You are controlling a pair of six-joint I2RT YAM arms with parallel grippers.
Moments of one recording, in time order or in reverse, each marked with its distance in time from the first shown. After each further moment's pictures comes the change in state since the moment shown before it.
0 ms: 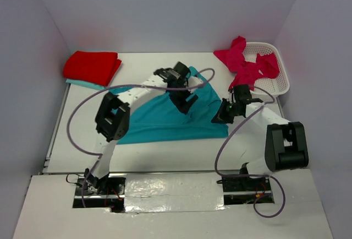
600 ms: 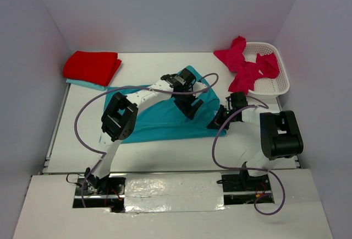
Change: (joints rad) left arm -0.087 0.146 -0.014 0.090 0.035 -0.122; right arm 0.004 0.172 -0.153 0.258 -0.116 0.114
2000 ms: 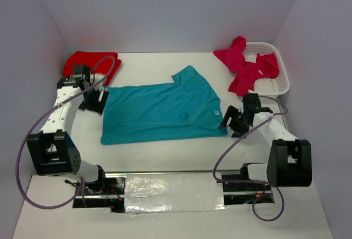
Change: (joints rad) left arm 0.784 -0.768 -0.552 -0.204 -0.390 0.142; right arm -0.098 -0.328 0.028 -0.379 0.266 -0.131
